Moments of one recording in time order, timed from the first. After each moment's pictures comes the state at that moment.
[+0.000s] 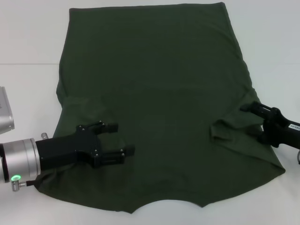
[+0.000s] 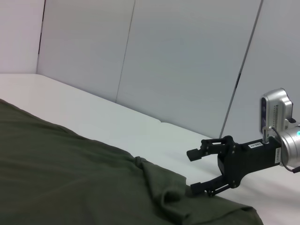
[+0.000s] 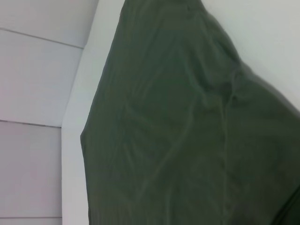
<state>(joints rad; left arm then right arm) -0.49 -2.15 0.63 0.64 1.99 1.51 -1.28 0.54 2.02 -0.59 -0.32 -1.84 -1.06 2.37</state>
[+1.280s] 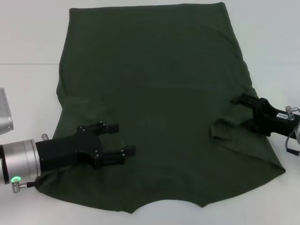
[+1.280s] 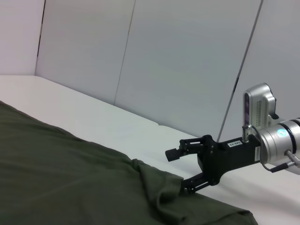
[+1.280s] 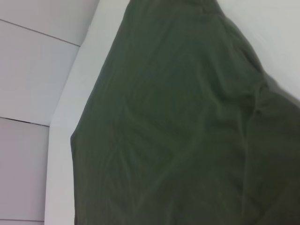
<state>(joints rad) -0.48 -2.15 0.63 0.64 1.99 1.52 -1.29 0.62 2.03 -0.63 -0.32 -1.84 -0.94 2.36</state>
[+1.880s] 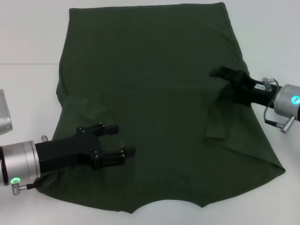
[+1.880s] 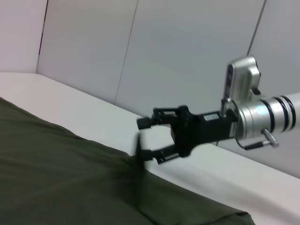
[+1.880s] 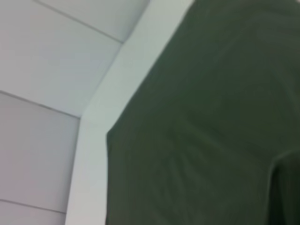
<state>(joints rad) -0.47 -2.15 0.63 0.64 1.98 1.52 -1.30 0.75 2.06 -0.63 -0.34 -1.83 -0.89 2.29</state>
